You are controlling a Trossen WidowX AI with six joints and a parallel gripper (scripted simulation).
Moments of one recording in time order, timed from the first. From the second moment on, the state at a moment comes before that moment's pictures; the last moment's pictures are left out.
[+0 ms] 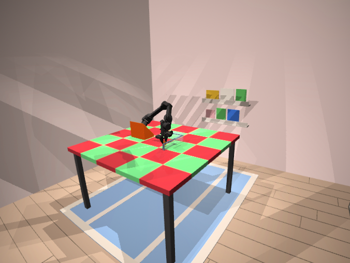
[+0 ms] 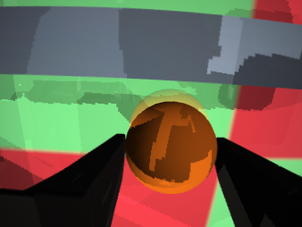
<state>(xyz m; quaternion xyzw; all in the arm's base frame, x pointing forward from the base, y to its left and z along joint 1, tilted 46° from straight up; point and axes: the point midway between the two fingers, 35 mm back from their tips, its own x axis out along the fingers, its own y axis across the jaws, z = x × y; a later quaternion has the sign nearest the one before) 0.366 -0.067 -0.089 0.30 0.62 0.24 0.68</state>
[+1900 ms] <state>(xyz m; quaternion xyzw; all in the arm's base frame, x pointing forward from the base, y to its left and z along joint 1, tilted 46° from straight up) 0.354 -0.130 -0.030 0.31 0.62 0.23 0.68</state>
